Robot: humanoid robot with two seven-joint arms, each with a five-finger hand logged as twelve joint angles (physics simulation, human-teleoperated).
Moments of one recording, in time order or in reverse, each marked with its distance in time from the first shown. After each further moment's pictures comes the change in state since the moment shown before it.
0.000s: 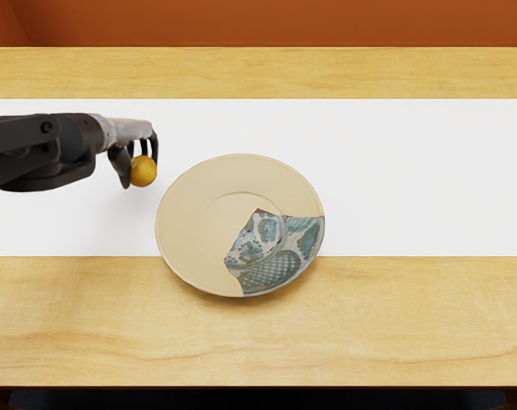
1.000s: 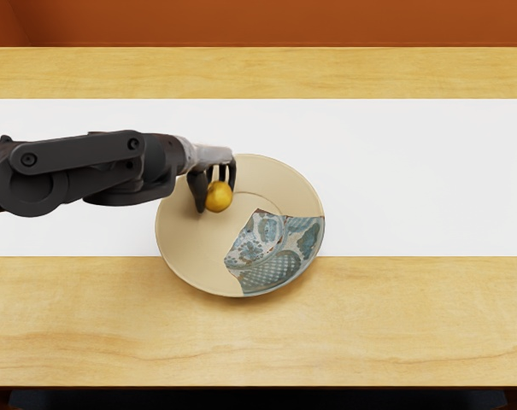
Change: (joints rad) left arm 0.006 -0.242 -0.024 0.043 -0.055 -0.011 0.001; right arm -0.005 0.000 0.000 -0.001 0.000 -0.002 0.000
